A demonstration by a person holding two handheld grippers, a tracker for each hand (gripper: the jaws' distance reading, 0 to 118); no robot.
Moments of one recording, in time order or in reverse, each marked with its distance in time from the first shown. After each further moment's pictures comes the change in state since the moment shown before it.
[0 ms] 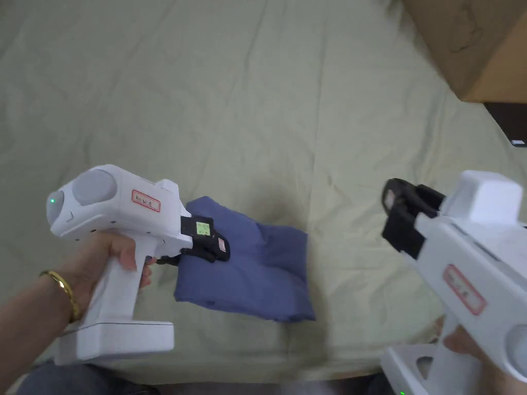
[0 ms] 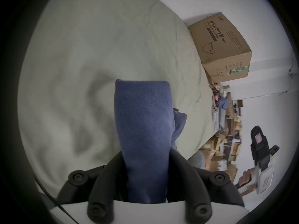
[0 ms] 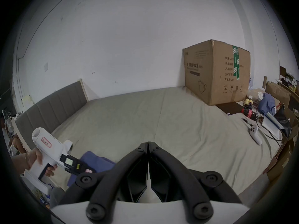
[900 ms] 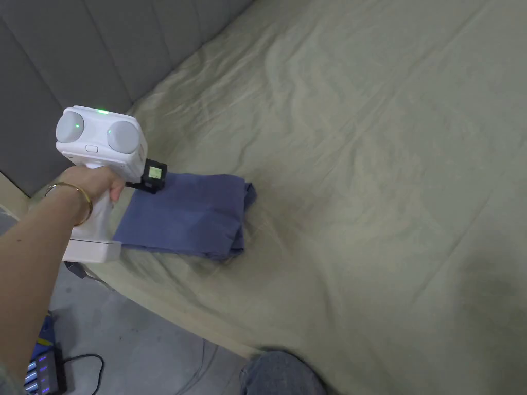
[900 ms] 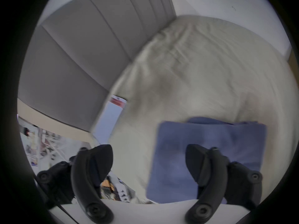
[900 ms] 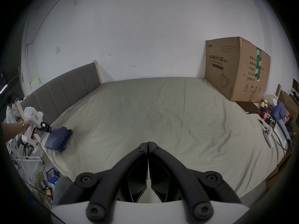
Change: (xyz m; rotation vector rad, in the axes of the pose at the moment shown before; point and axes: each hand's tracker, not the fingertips) left arm -0.319 0.016 0.232 0.366 1.155 0.165; right arm -0.081 -0.022 -0.043 -0.140 0.108 0.110
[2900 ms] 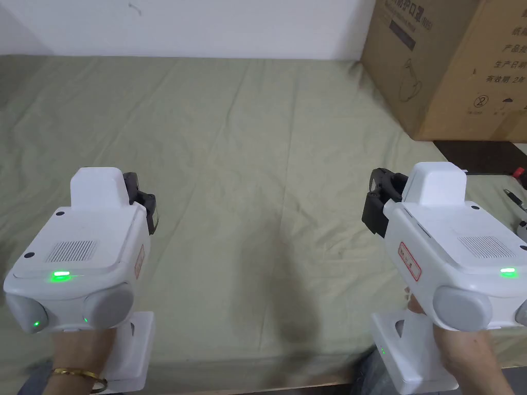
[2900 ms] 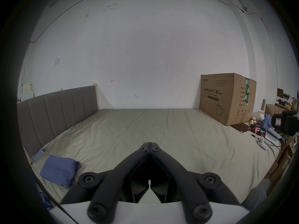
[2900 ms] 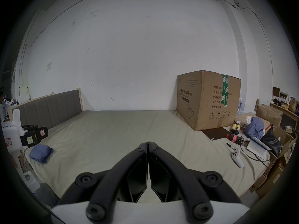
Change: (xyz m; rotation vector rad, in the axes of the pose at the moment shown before) left arm 0.259 -0.188 0.351 0.878 -0.647 0.010; right arm 0.098 -0.001 0.103 0.327 -0.200 0.016
